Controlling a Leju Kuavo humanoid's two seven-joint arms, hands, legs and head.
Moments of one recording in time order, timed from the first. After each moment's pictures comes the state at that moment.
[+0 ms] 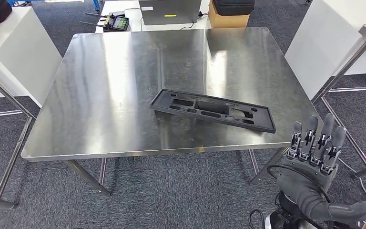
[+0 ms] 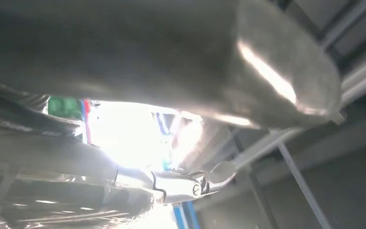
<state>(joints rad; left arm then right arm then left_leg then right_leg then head) -0.15 -0.09 1.10 -0.21 -1.02 0.05 -0.54 0.12 0.15 -0.07 -1.97 -0.40 0.53 -0.70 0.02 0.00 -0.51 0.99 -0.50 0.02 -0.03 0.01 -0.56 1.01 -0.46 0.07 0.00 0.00</state>
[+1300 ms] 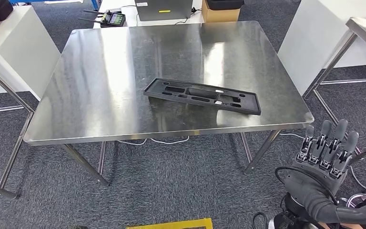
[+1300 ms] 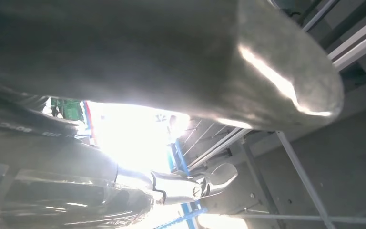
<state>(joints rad) -0.16 -0.09 1.08 -0.21 -1.02 0.05 -0.53 0.14 0.19 -0.15 -1.97 -0.39 0.52 -0.70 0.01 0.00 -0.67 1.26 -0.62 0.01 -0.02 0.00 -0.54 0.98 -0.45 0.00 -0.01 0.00</state>
